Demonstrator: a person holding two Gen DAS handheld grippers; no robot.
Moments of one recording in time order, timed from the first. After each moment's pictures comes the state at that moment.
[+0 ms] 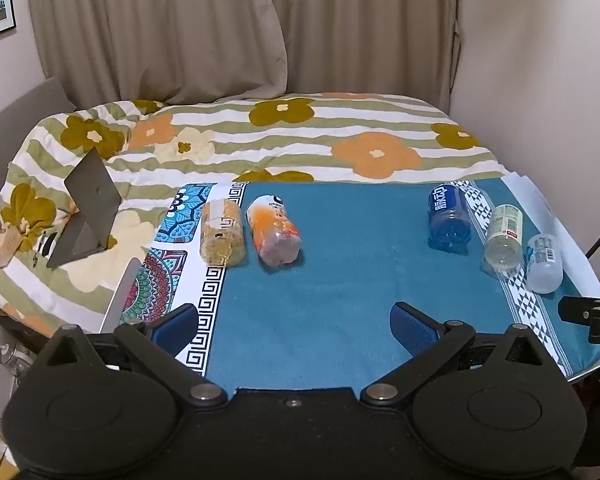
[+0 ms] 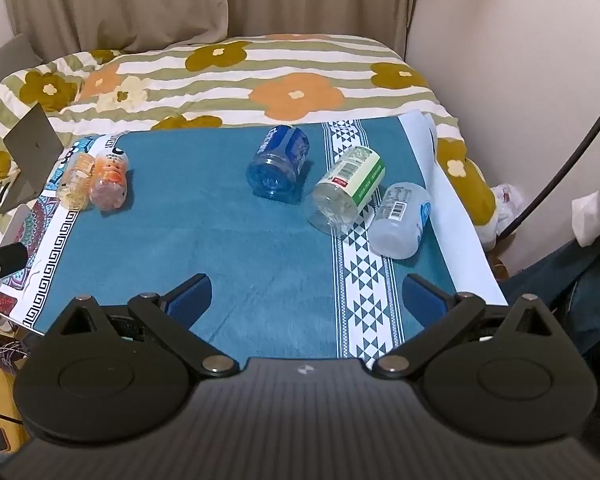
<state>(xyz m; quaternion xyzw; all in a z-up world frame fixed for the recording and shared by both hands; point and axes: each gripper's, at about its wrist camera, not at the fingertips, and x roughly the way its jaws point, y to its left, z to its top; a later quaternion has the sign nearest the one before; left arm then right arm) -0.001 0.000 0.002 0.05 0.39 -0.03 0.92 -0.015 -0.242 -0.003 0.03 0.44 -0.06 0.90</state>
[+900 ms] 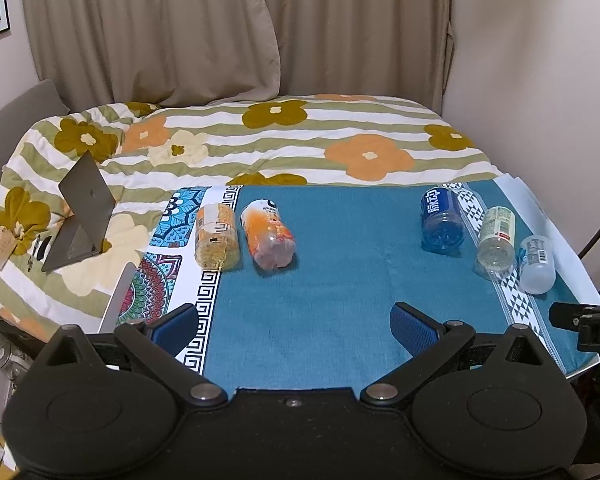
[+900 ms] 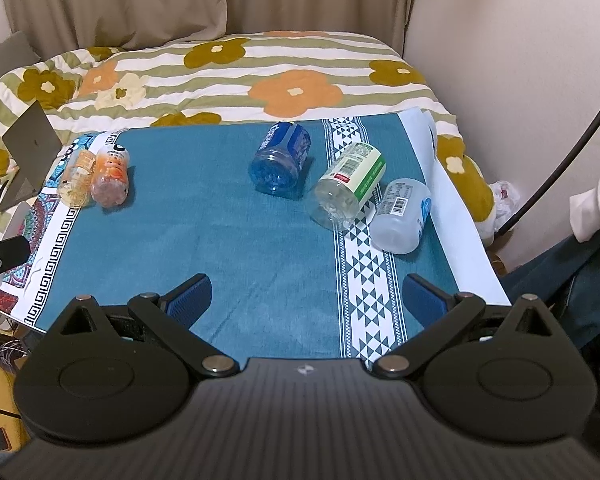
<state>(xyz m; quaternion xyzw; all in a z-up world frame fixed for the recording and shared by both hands) -0.001 -0.002 0.004 0.04 0.39 -0.04 0.92 -0.019 -0.237 0.002 0.03 0.44 -0.06 0.89</state>
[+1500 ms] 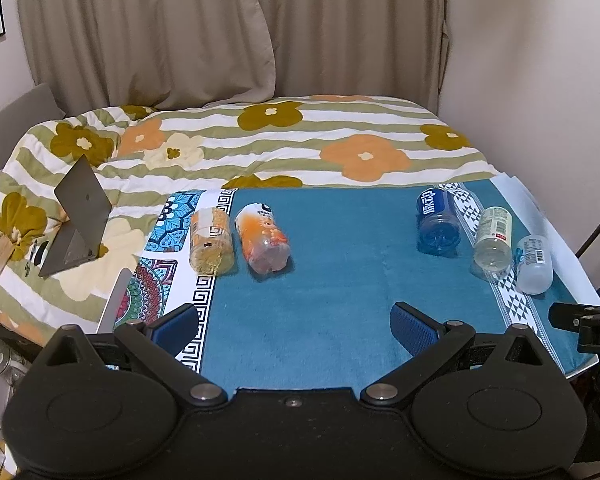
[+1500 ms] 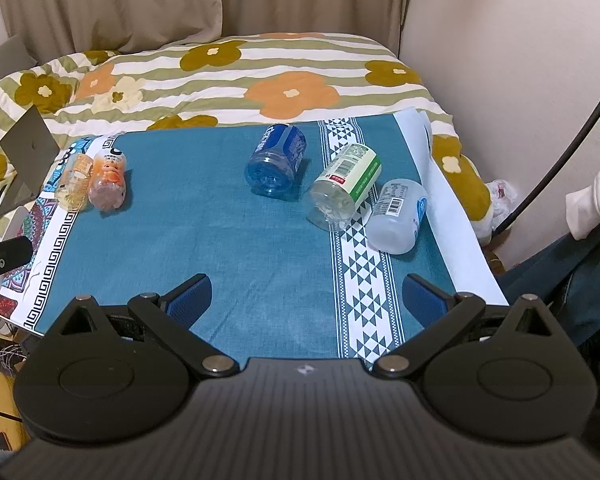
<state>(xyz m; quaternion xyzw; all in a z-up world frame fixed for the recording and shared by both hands) 0.002 -0.006 0.006 0.05 0.39 -0.04 0.92 -0.019 -0.238 0.005 0.03 0.44 -0.06 0.89</state>
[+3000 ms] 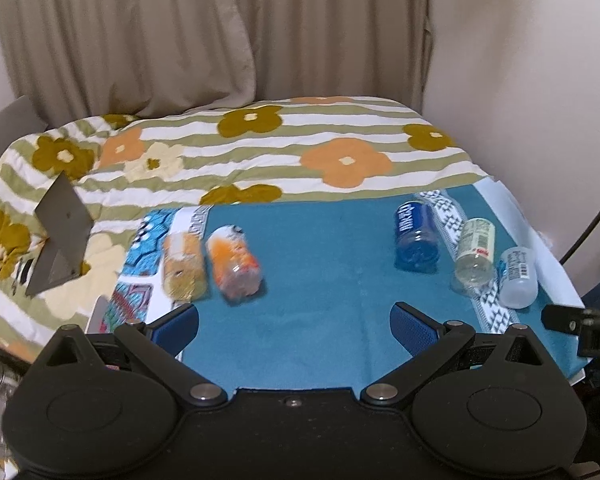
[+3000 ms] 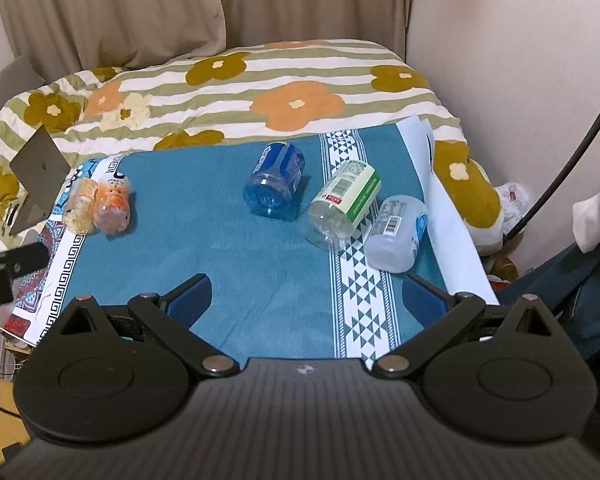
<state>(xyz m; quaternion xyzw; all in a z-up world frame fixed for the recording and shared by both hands) 0.033 -0.038 0.020 0.06 0.39 -0.07 0.92 -0.008 -0.267 0.014 0.06 0.43 -0.05 0.90</state>
